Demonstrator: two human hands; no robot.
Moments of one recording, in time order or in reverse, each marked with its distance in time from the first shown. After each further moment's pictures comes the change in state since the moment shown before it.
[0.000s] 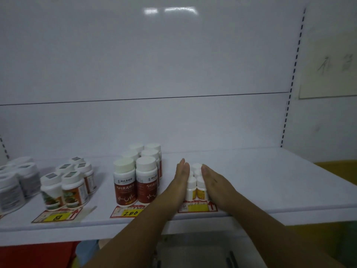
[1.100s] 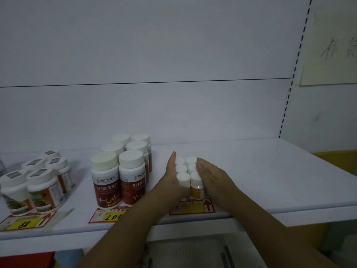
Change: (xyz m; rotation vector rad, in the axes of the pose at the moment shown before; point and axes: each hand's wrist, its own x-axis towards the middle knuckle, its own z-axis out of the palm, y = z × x) left_hand -0.007 0.010 -0.002 0.219 0.006 -0.021; right_hand 0.003 0.002 -0.004 0.099 0.039 -0.026
